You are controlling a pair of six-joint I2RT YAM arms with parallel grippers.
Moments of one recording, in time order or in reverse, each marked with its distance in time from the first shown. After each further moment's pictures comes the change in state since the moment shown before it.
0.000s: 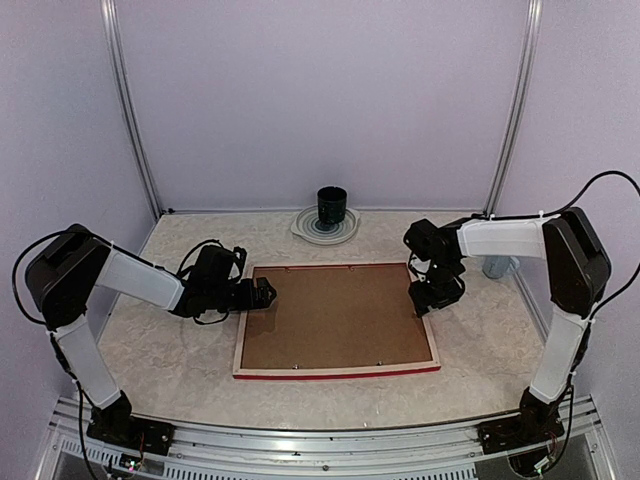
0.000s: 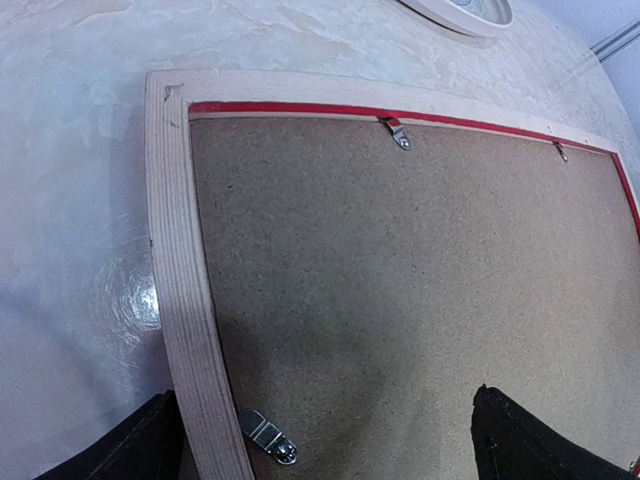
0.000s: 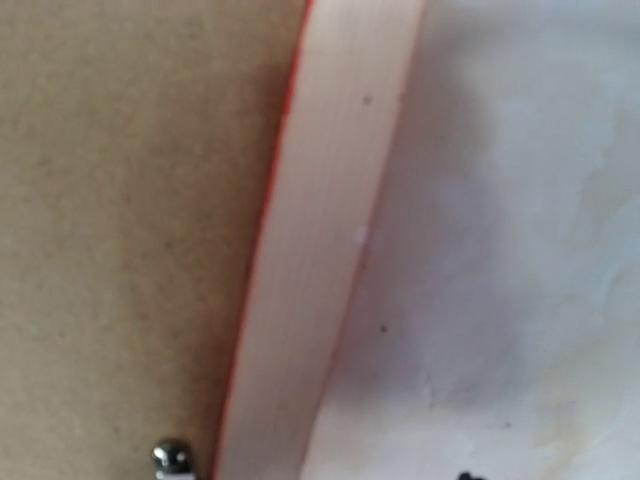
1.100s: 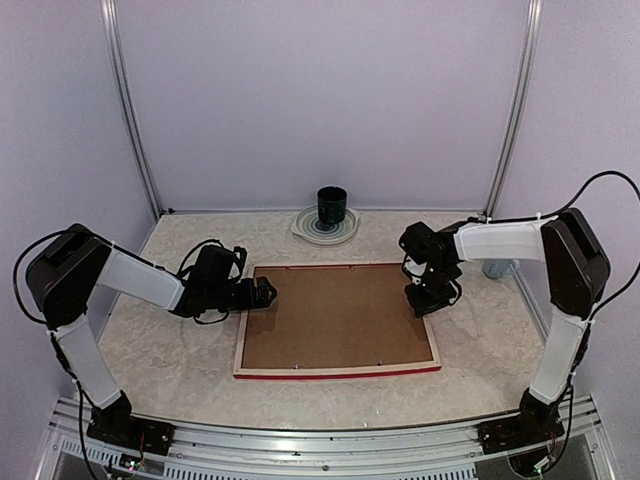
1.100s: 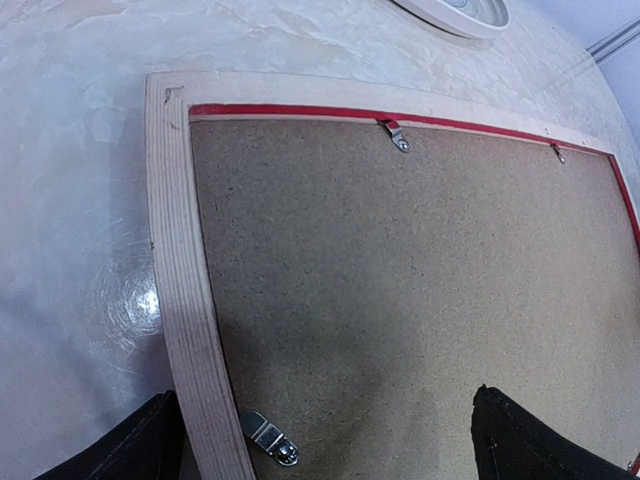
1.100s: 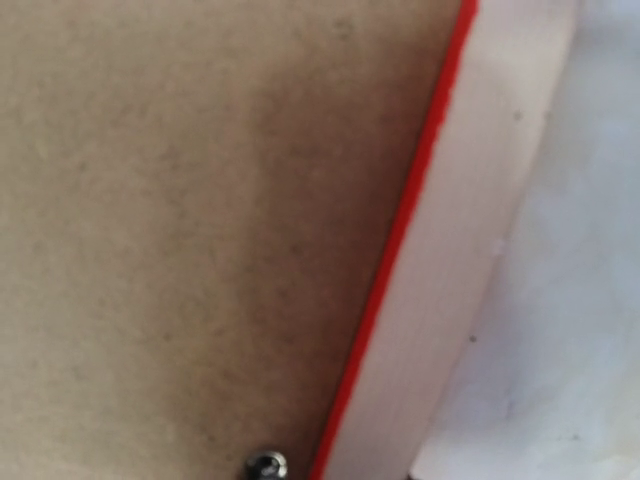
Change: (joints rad) left arm 0.006 0.005 0.000 0.012 0.009 0.000; right arm 0.028 0.007 -0.014 0.034 -0.020 -0.014
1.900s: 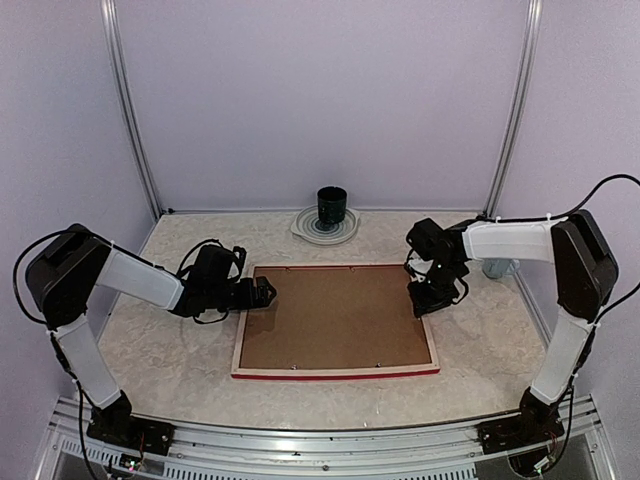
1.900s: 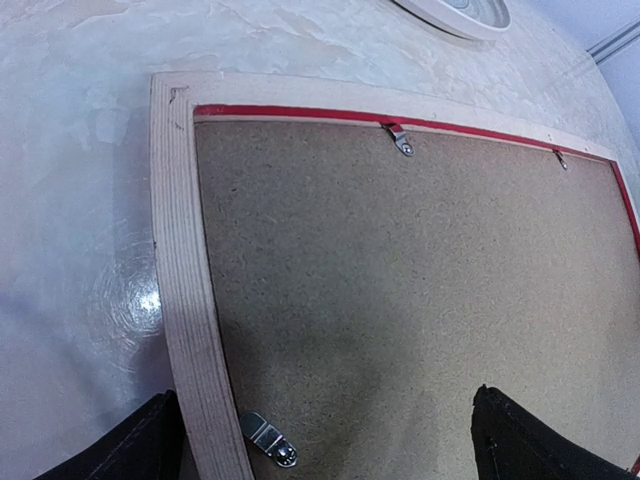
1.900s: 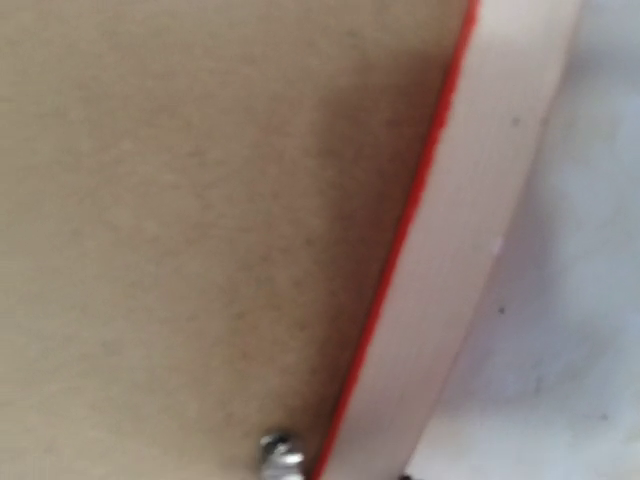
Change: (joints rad) left arm 0.002 -0.003 0.000 -0.001 0.003 0.000; right arm -0.021 -0.056 -0.047 0.039 -0.090 0.003
